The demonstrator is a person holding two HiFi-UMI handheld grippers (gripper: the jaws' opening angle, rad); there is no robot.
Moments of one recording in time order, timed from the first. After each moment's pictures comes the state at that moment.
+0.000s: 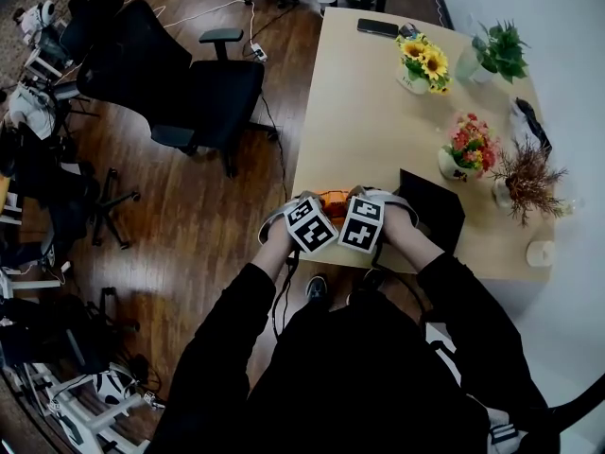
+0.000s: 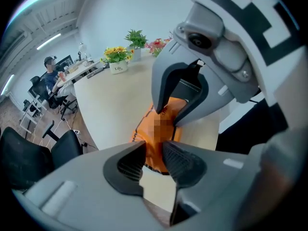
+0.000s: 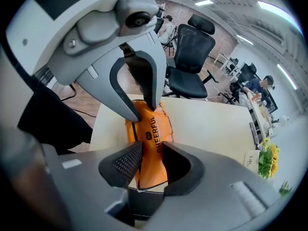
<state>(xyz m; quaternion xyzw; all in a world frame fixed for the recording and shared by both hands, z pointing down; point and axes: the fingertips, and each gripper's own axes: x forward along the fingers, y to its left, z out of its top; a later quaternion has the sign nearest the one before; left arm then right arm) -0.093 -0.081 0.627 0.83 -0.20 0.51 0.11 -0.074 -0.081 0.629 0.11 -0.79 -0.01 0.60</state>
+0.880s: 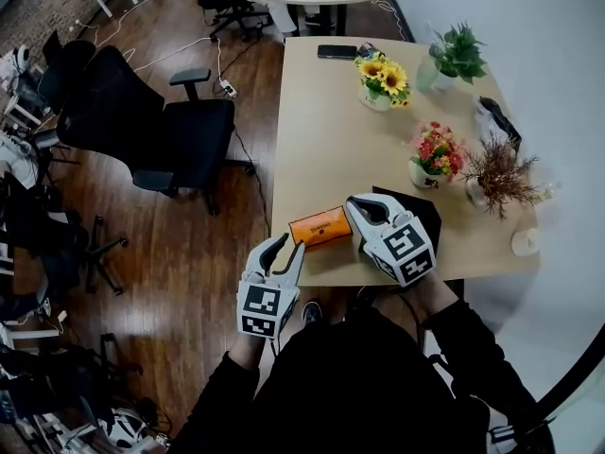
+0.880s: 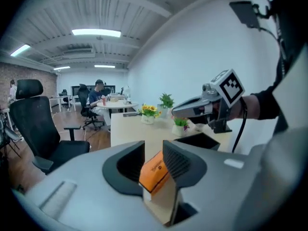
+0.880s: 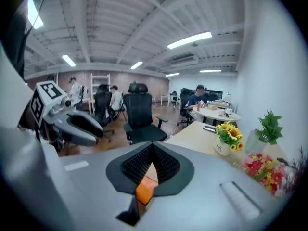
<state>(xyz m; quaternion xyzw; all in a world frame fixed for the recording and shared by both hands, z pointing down) -0.124 -0.053 0.466 0.88 -0.42 0.20 0.12 -0.018 -0.111 0.448 0.40 -0.89 0.09 0.21</state>
